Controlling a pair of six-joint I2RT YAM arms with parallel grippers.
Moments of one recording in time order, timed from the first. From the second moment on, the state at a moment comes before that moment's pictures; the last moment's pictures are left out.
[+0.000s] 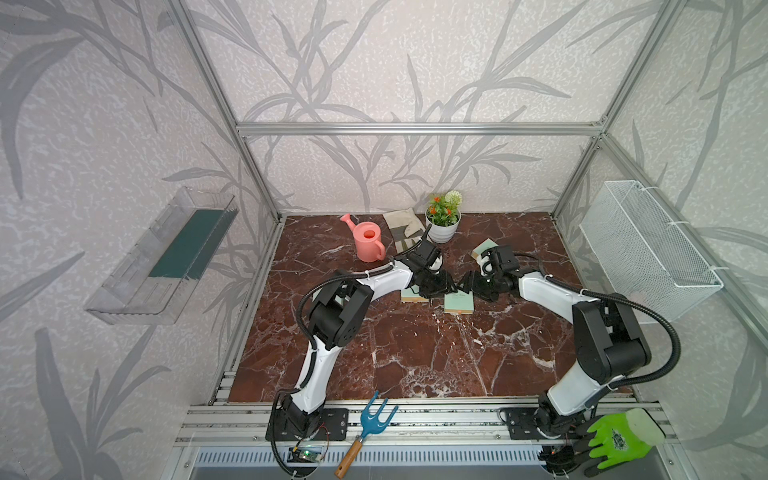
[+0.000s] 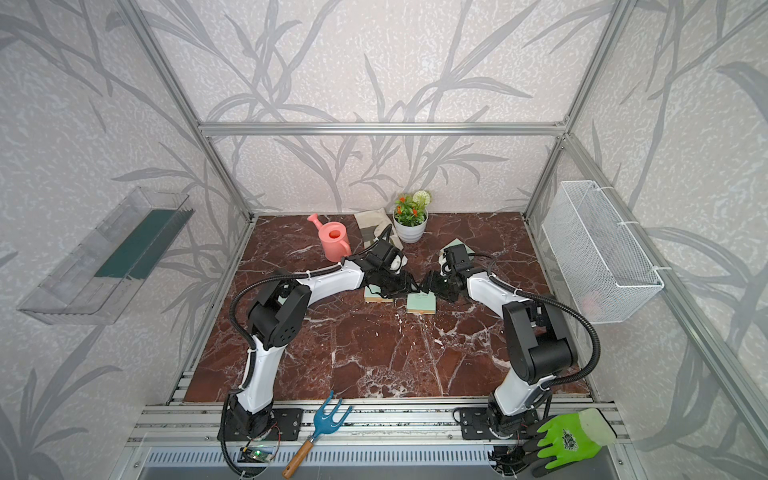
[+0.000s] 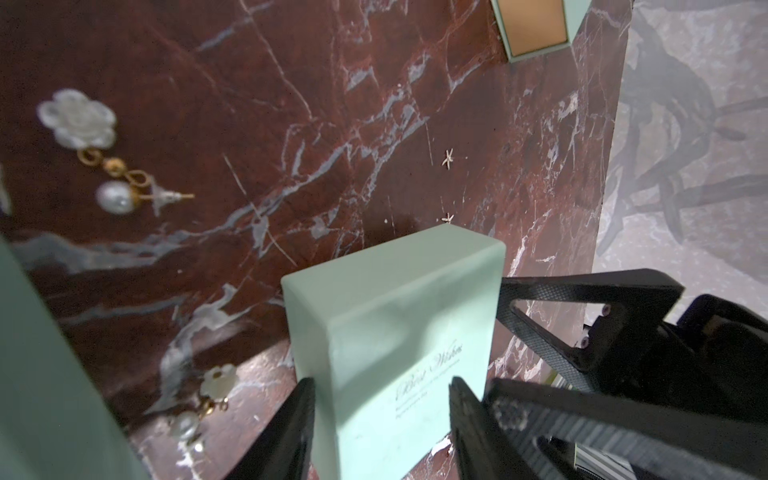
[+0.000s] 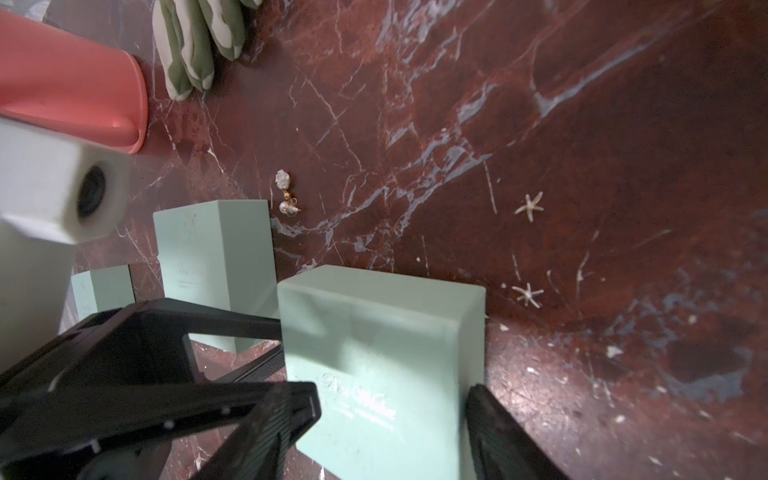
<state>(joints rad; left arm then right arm) -0.68 2.16 1.57 -0.37 0.48 -0.73 0.28 1.68 1.00 -0.34 -0.37 0.56</state>
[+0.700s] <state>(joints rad) -0.65 2.24 1.70 -0.43 0.47 -0.73 0.24 1.79 1.09 -0.32 -0.41 0.57</state>
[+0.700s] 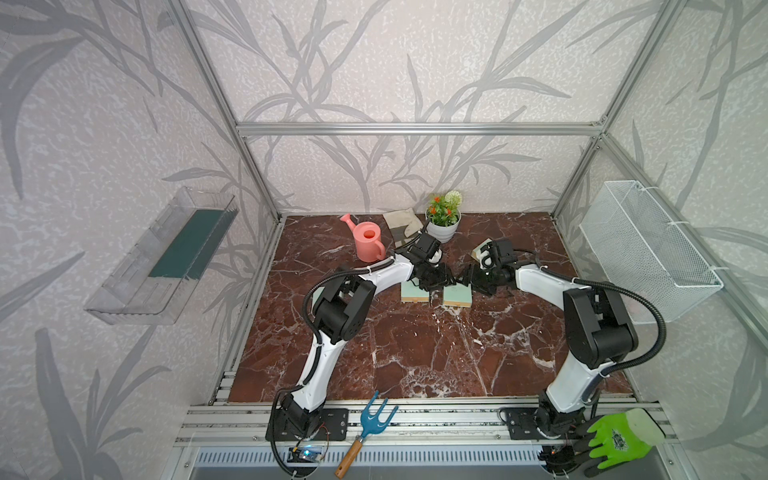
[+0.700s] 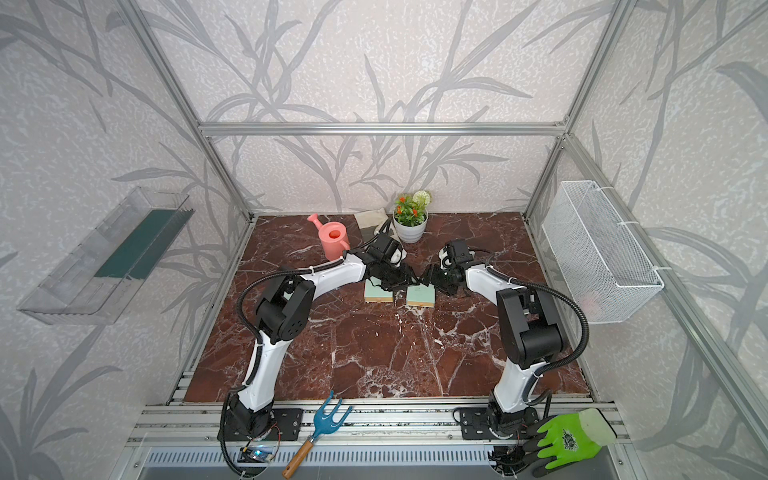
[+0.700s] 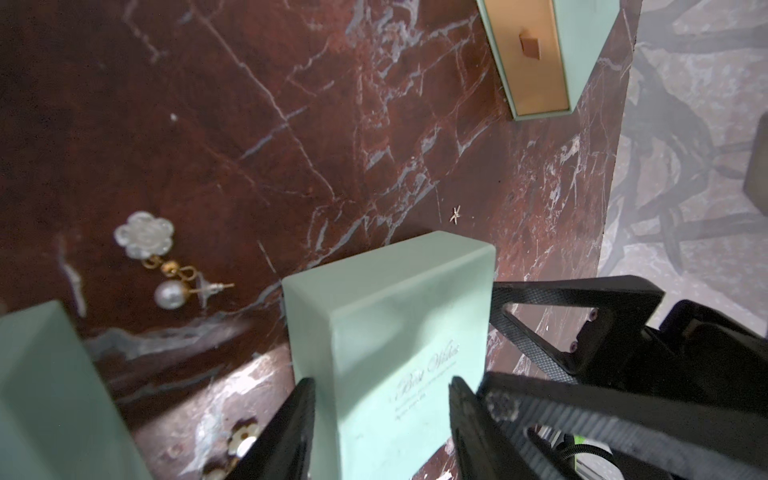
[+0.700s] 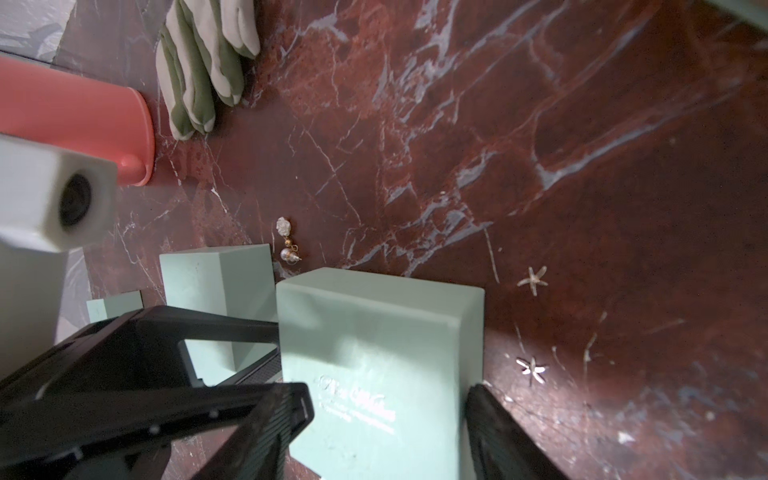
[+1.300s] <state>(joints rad) -0.64 2.25 1.73 -0.43 0.49 -0.73 0.21 1.83 1.13 -0.31 -0.43 0.57</state>
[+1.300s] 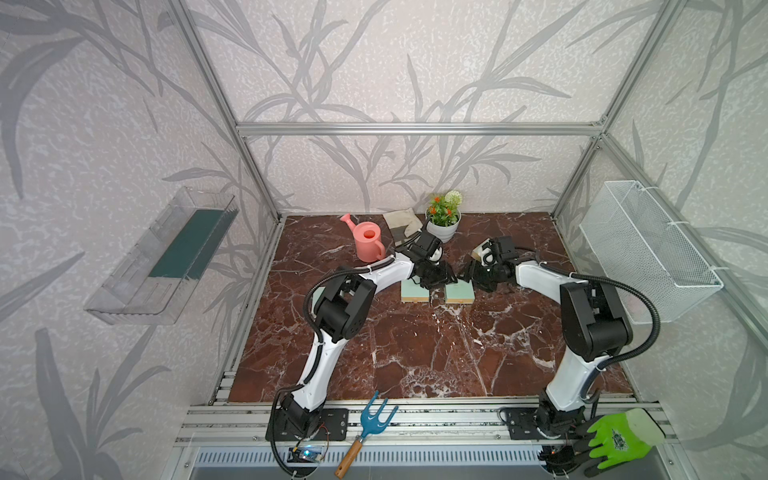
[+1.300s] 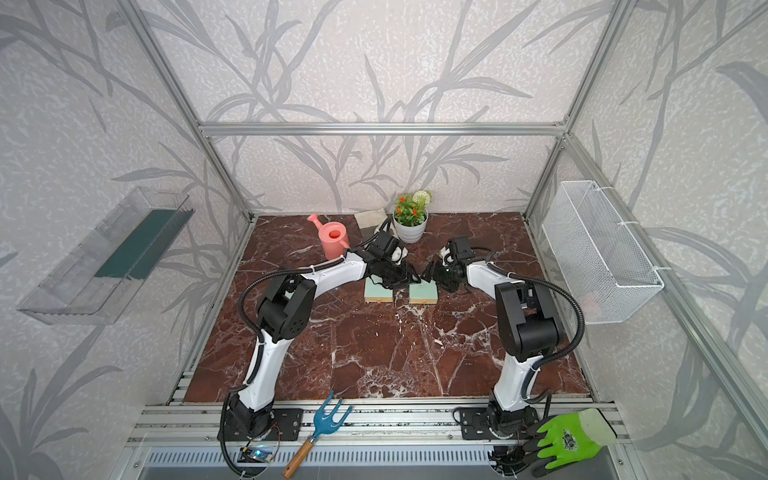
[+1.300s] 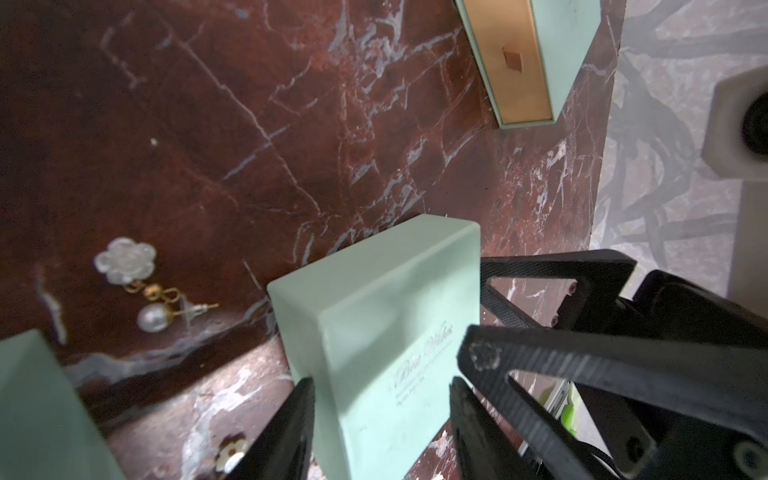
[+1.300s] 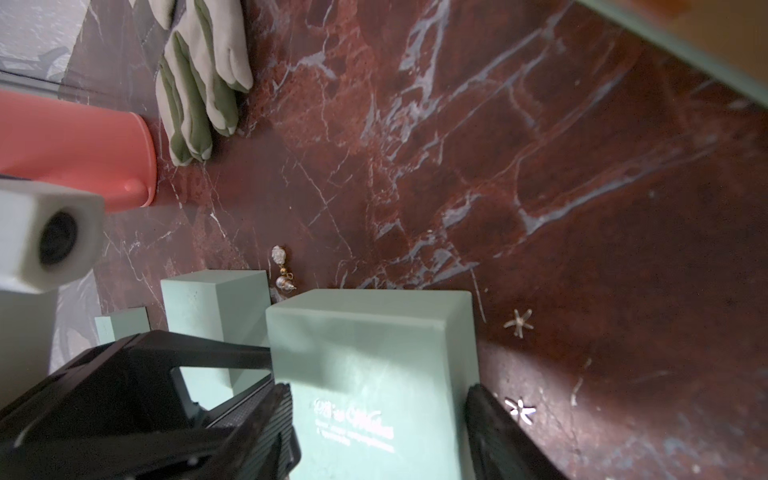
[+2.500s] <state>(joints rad) -0.64 2.25 1.75 -0.43 0.50 -0.73 0.20 1.84 1.13 -0.31 -0.44 0.57</state>
